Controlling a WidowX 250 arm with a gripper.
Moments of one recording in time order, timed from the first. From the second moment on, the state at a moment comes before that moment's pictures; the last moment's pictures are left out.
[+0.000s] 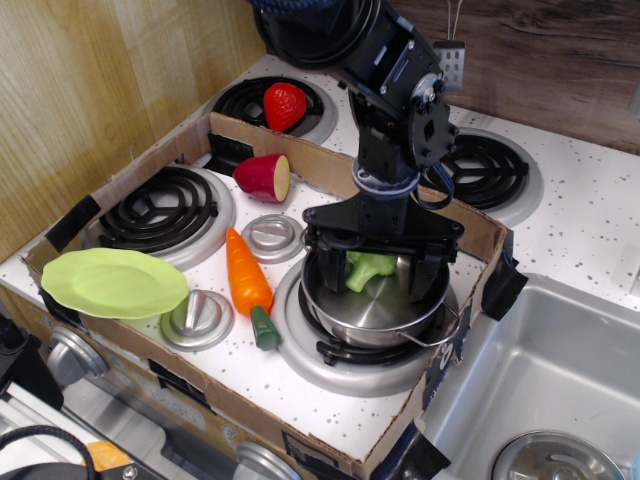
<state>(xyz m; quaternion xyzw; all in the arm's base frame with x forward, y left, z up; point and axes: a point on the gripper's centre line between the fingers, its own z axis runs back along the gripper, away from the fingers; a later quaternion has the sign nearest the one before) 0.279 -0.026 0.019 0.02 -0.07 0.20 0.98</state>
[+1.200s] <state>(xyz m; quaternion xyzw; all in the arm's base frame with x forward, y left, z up) 0.275 0.002 0.110 0.11 -0.07 0.27 0.95</state>
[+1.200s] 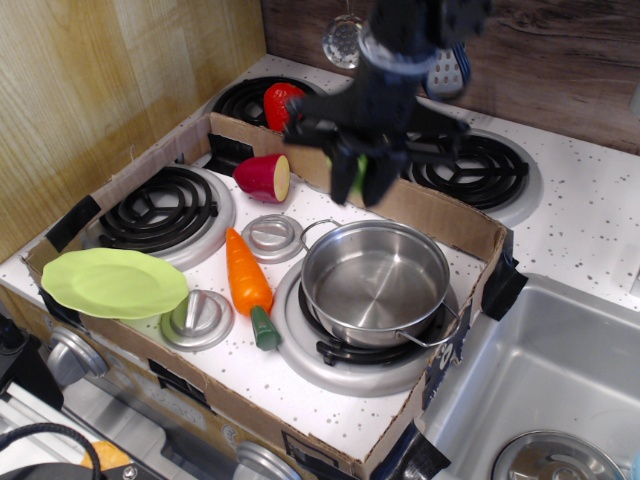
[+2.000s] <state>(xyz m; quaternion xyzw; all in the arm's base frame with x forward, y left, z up) 0.292 0.130 0.067 0.10 -0.09 0.25 0.96</state>
